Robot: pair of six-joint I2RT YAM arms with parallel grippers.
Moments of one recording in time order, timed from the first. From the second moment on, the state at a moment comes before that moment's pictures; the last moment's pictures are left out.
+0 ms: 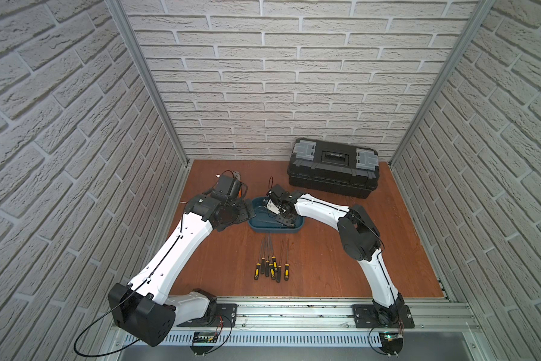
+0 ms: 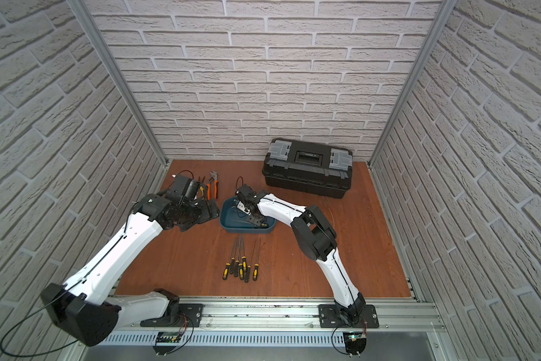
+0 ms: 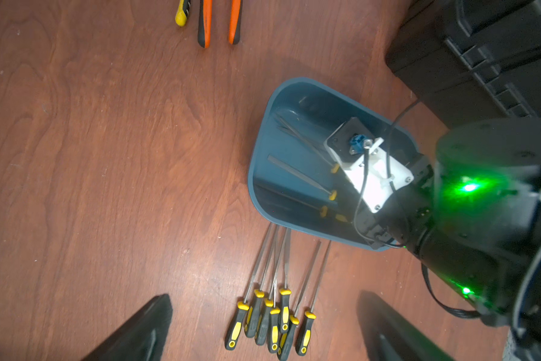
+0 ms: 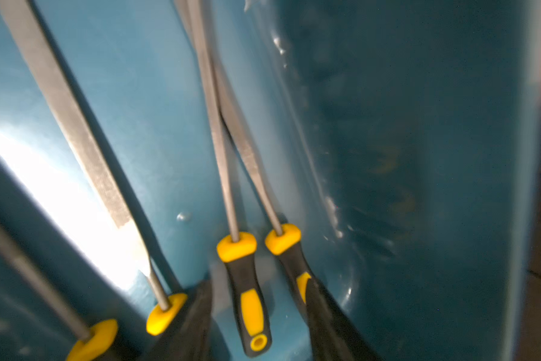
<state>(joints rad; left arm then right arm) -0.42 1.23 1.26 -1.08 -0.03 -0.72 0.70 2.25 1.81 -0.81 0.27 -0.35</state>
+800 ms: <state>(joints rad) -0.22 1.05 1.18 -1.13 0.06 -0.59 0.70 1.85 1.63 -0.81 0.05 0.29</state>
